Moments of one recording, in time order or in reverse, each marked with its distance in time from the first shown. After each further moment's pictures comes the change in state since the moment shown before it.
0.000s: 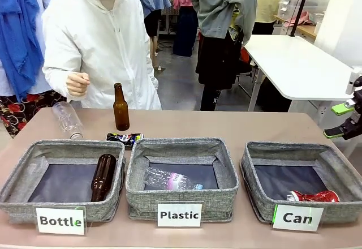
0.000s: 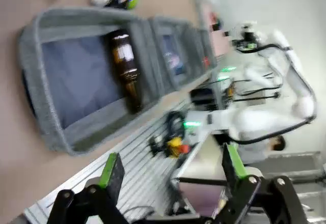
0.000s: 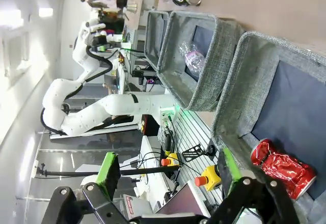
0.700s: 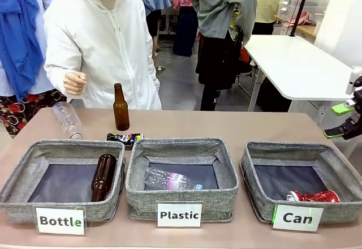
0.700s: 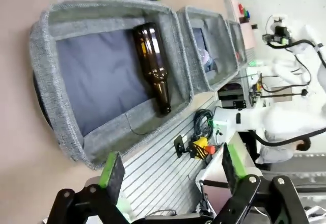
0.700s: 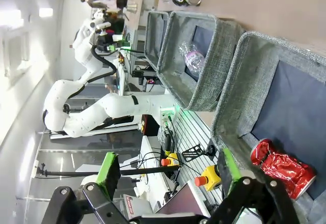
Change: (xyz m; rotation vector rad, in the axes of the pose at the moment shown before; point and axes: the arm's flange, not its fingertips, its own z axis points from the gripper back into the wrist) left arm 0.004 0.007 -0.021 0.098 -0.005 -0.036; right arm 0.000 0.000 0.000 0.000 0.000 0.000
